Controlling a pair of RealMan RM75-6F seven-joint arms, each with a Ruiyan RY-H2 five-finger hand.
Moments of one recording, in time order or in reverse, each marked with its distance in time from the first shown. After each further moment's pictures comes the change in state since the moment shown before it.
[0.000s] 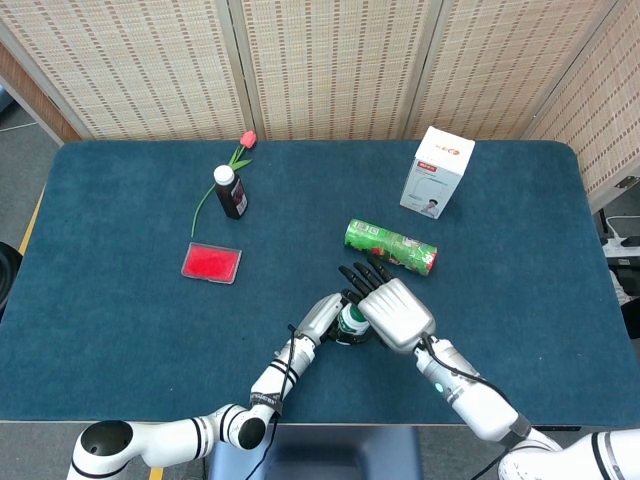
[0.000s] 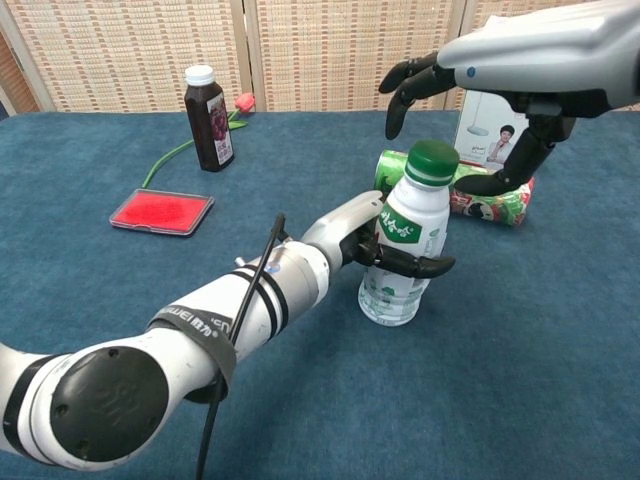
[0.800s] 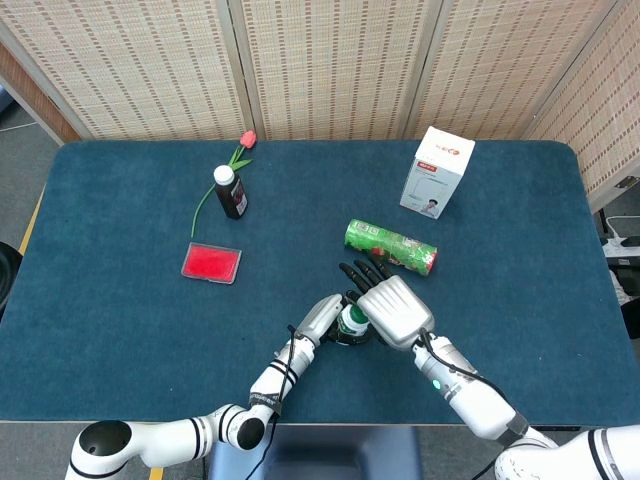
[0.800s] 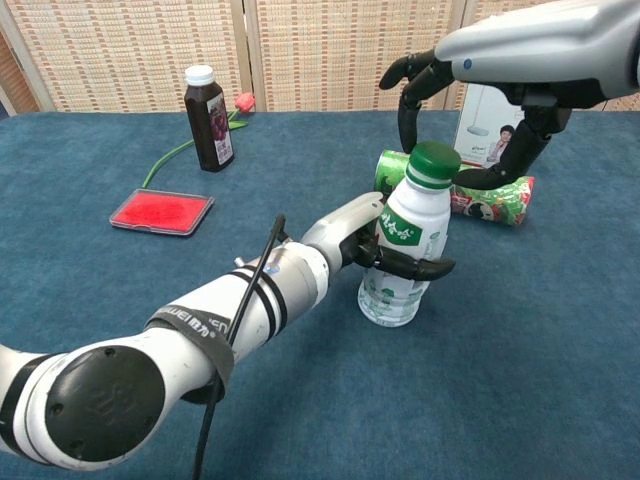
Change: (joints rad) left arm 0.002 0.005 0.005 -0.007 0.001 -0.010 0.004; right arm 0.032 0.005 0.005 -0.016 0.060 0.015 -0.001
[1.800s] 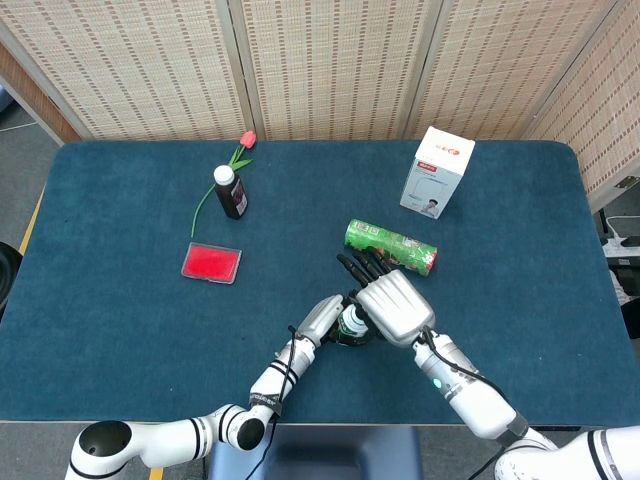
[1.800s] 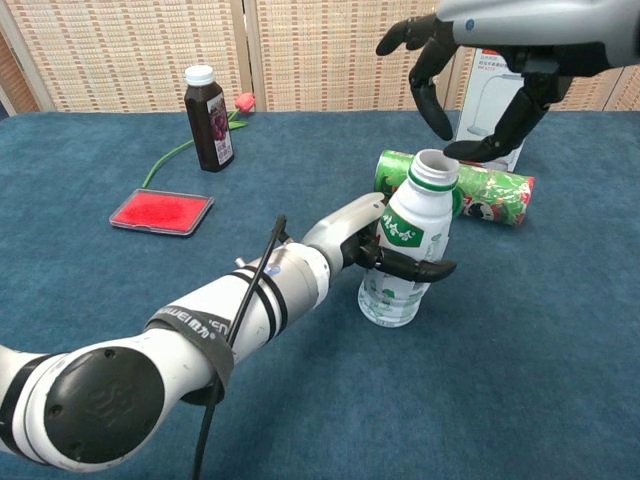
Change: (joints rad) left arm 0.001 -0.001 0.001 0.000 0.007 0.002 0.000; right arm -0.014 -0.002 0.016 -0.004 -0.052 0.049 0.047
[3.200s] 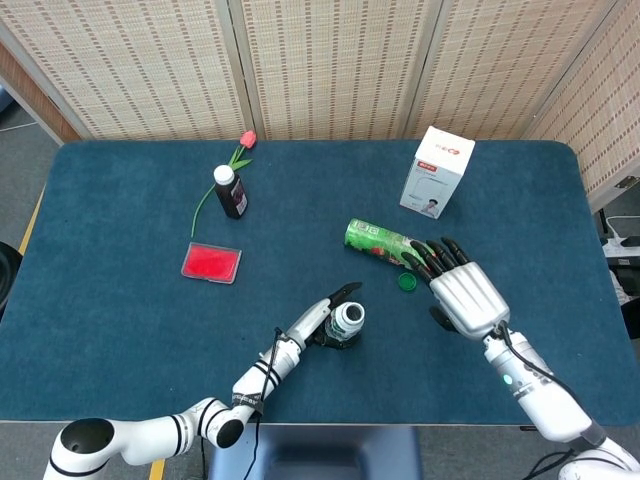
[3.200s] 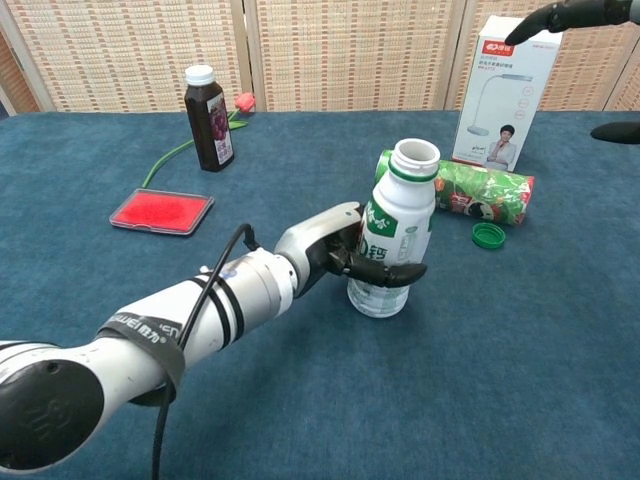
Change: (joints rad) left arm 0.031 0.090 0.064 -0.011 0.201 -0.006 -0.351; right arm -0.214 0.226 -0.045 0.073 -0.216 -0.047 0.234
